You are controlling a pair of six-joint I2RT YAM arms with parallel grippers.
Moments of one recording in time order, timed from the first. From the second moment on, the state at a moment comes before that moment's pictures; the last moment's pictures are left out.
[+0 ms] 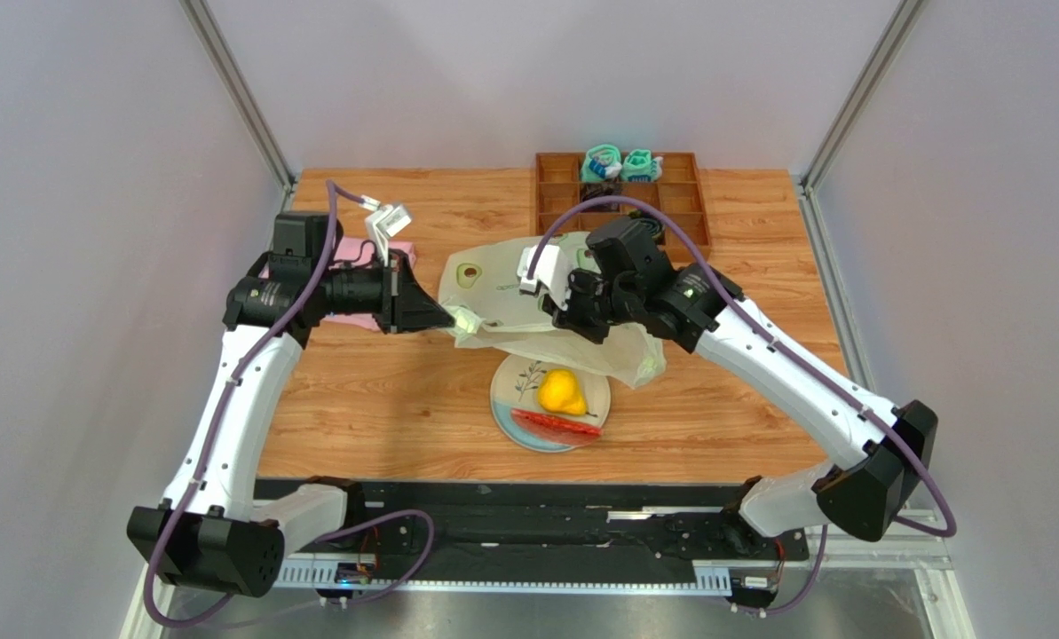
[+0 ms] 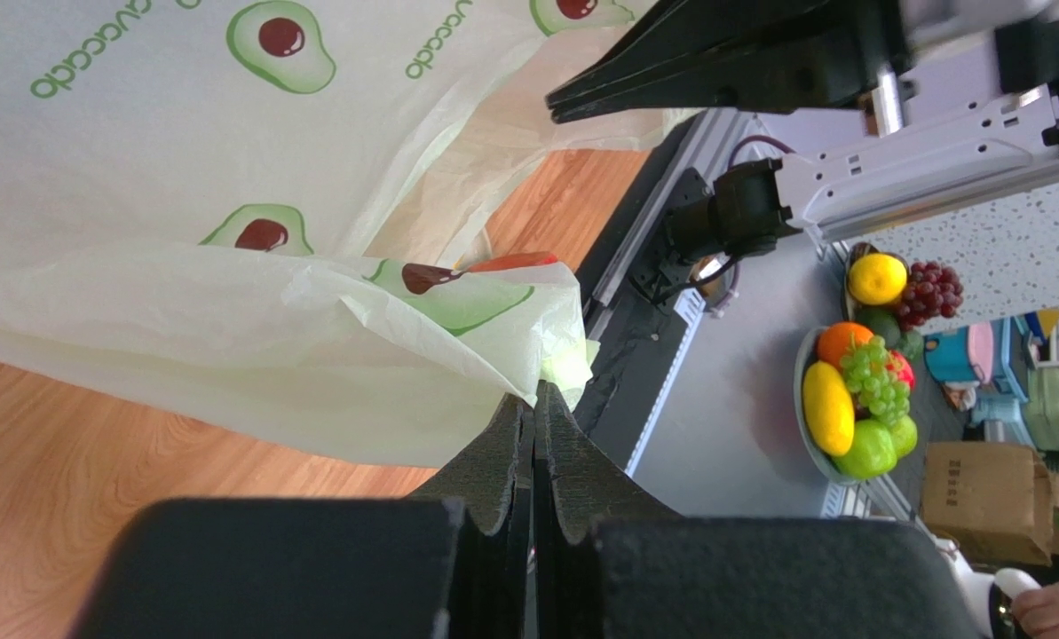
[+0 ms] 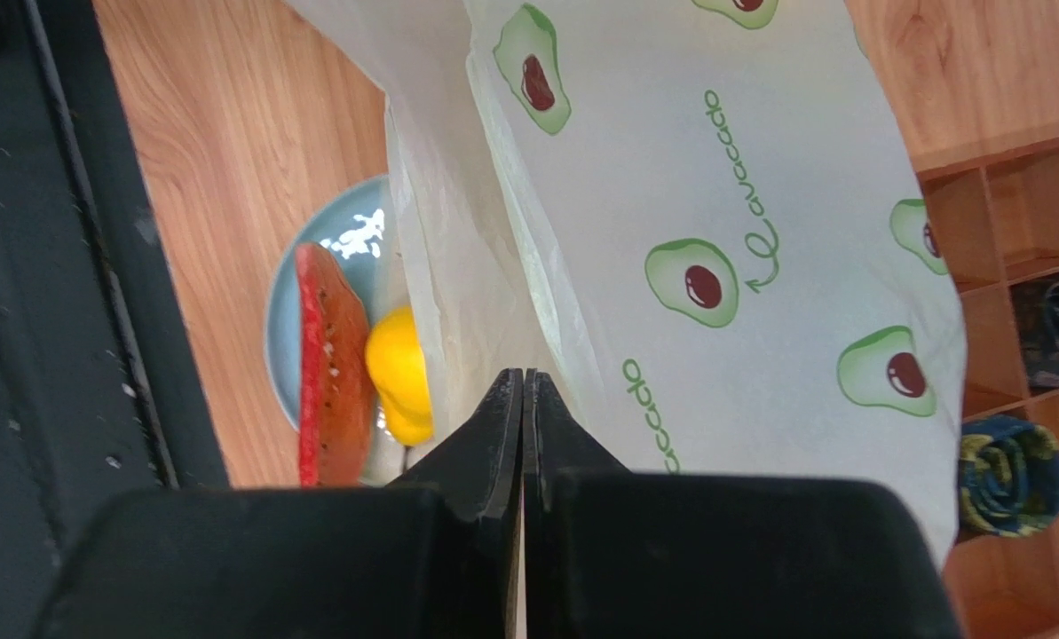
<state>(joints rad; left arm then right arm) -0.13 1.12 1.25 -0.88 1.02 -0.03 0.77 1.40 1.43 -0.76 -0.30 -0.48</state>
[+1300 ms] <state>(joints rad) -0.13 1.18 1.32 -0.93 1.09 0.04 0.54 2.11 1.78 -0.81 0.06 -0.71</state>
